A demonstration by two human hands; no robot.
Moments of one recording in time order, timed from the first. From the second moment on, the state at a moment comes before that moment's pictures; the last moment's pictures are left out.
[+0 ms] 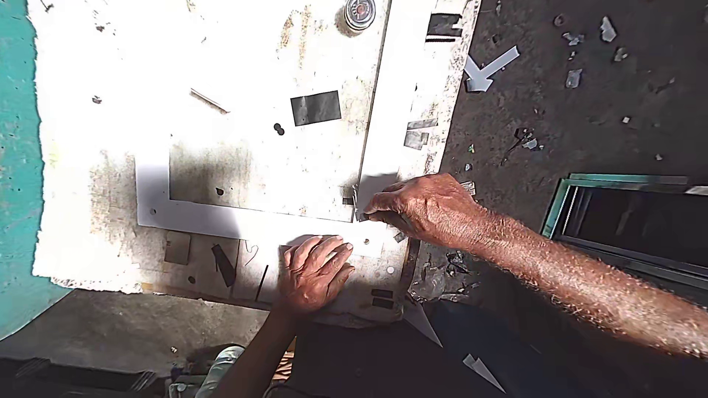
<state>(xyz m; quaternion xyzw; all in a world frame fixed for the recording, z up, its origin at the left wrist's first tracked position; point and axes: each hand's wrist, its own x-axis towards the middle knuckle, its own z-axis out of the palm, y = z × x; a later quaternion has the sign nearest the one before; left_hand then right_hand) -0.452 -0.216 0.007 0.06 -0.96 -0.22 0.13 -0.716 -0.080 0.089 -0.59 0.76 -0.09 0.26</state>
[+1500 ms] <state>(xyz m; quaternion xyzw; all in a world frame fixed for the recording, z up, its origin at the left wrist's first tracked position) -0.453 -0.215 0.007 0.08 -0.96 -0.23 0.14 -0.713 -0.101 0.089 -0.61 0.74 -0.05 0.27</state>
